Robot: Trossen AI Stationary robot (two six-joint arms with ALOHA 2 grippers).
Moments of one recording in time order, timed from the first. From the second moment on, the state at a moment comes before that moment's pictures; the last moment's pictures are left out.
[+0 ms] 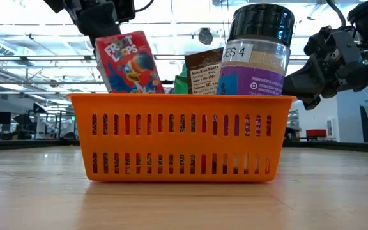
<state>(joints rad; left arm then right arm) 0.07 1.24 0.93 -0.45 0.39 -0.28 0.24 1.22 0.01 1.07 0.42 0.29</state>
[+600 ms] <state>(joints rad) 0.03 1.32 0.92 -0.44 0.32 -0.26 0.24 1.22 0.01 1.06 0.42 0.30</state>
